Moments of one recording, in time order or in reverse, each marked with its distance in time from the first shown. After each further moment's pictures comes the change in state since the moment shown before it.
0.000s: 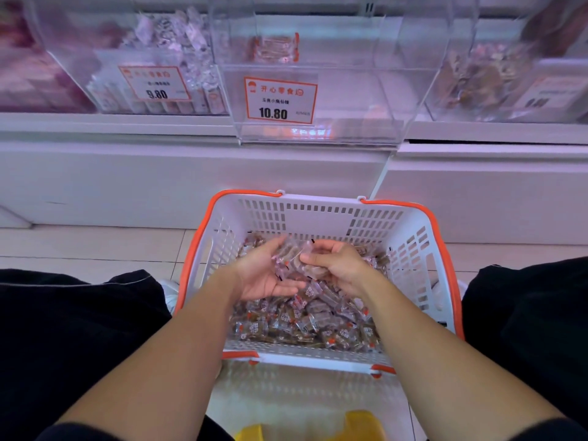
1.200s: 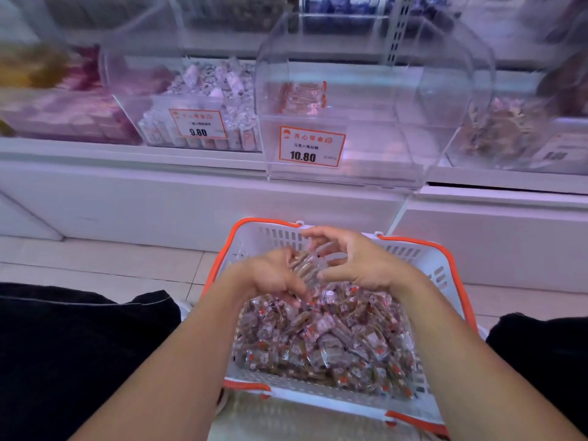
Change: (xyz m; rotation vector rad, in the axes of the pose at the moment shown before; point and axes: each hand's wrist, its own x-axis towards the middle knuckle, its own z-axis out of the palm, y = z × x) left_hand -0.035 0.048 0.024 0.594 0.258 0.187; right_hand -0.043 -0.100 0.024 -0.824 -0.278 -0.392
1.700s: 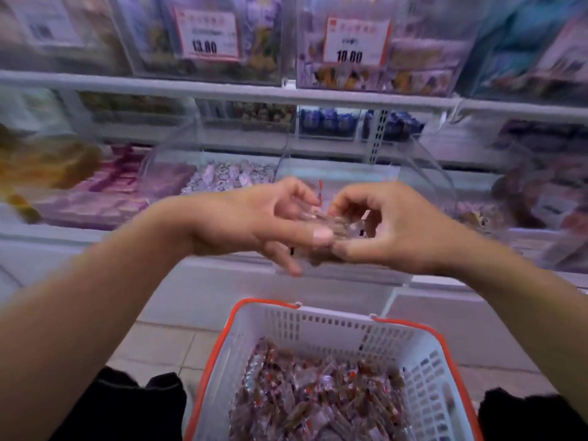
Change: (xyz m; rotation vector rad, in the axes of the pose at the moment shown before) left_hand -0.141 0.197 -0.064 0.155 -0.155 0.535; right_hand -0.030 -0.198 -0.088 -0.426 0.261 -0.426
